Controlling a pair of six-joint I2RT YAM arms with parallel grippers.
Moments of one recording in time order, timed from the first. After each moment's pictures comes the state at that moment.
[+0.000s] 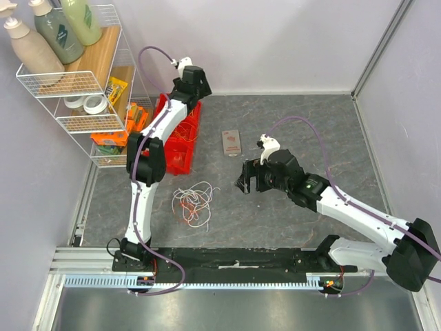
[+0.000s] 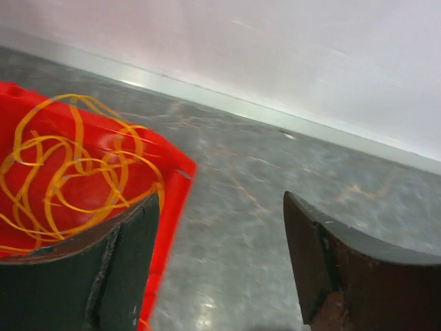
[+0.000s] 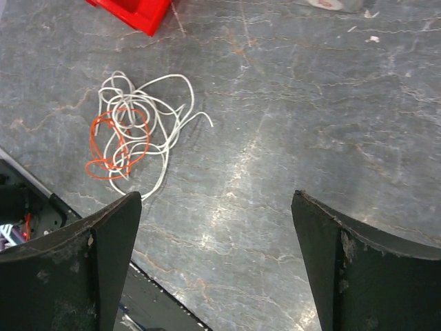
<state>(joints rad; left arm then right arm) -0.35 2.31 2.11 -0.27 -0.34 -0.48 0.78 1.13 0.80 -0.23 -0.02 0.49</state>
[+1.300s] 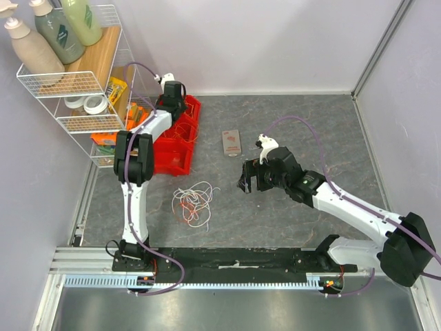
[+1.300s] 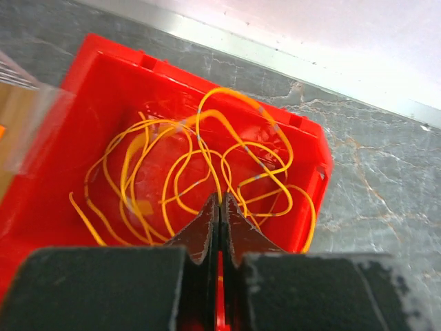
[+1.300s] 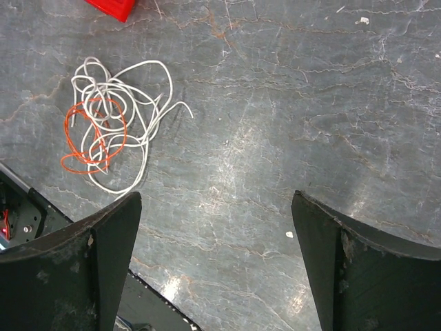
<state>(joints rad) -0.19 2.31 1.84 -0.08 -0.28 -0.40 0.72 1.19 0.80 -0.26 -0.06 0.45</state>
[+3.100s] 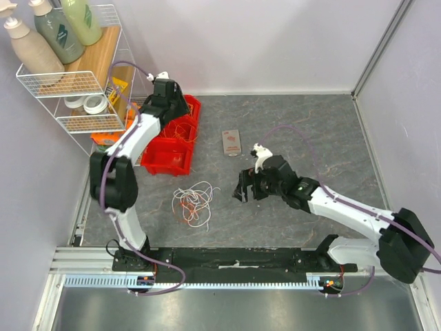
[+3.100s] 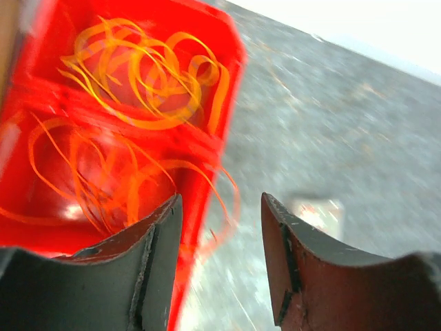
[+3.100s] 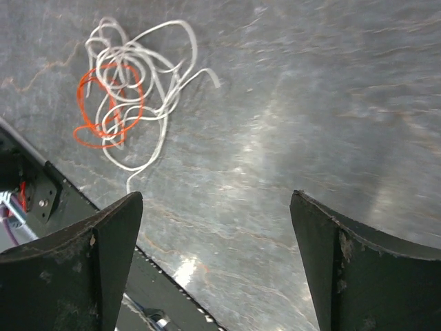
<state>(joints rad) -0.23 1.94 1.64 -0.33 -0.17 -0.49 0.75 1.18 0.71 -0.18 -0.13 0.50</state>
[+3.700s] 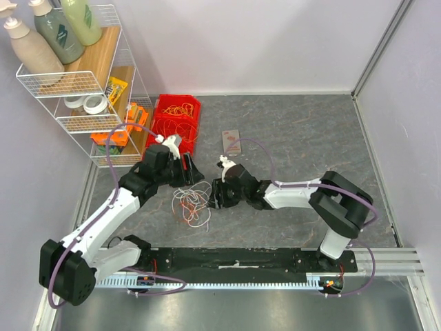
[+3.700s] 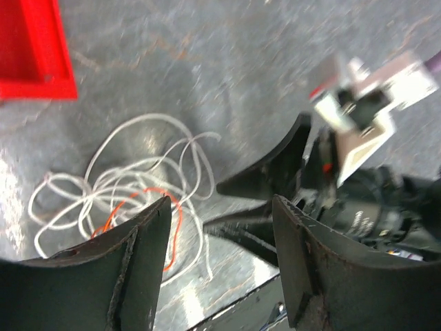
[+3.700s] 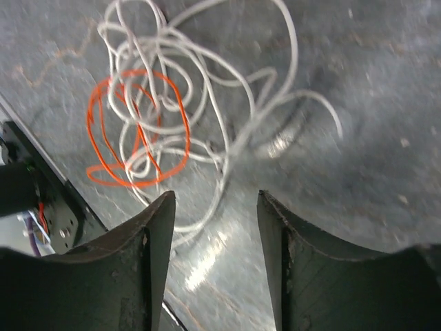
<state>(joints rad) -0.44 1.04 0.78 -0.39 0.22 -0.56 0.95 1.69 0.80 0.19 -0.17 0.69</state>
